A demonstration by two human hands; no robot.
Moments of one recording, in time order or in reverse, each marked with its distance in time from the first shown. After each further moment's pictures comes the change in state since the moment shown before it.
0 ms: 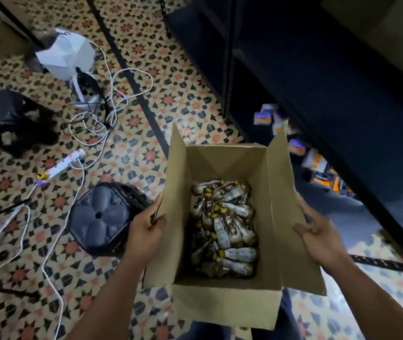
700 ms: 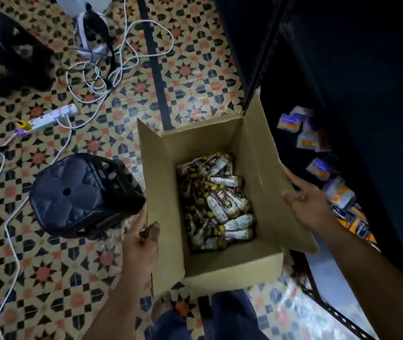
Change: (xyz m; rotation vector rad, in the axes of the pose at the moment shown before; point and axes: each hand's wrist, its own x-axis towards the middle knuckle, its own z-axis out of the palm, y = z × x) left_hand 0.065 -0.064 0.122 -0.374 0.400 -0.285; right_hand 0.241 -0.005 0.026 -0.168 -0.208 -0.164
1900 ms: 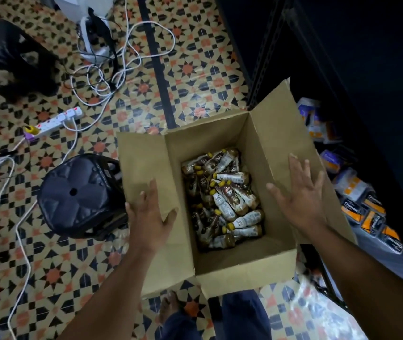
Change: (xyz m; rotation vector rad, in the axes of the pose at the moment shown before) left_hand 0.036 0.016 0.004 0.842 -0.155 0.297; right_hand -0.002 0.023 0.051 -0.380 0.160 -0.216
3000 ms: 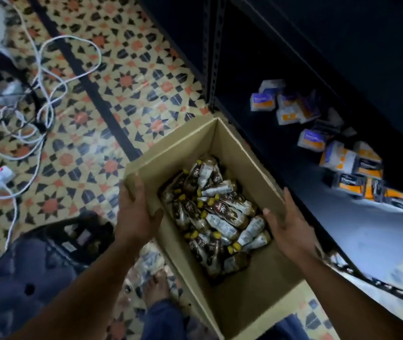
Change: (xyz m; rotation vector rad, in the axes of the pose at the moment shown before) left_hand 0.201 -0.005 0.028 0.148 -0.251 0.202; right_hand -0.009 0.002 0.092 0.306 -0.016 0.641
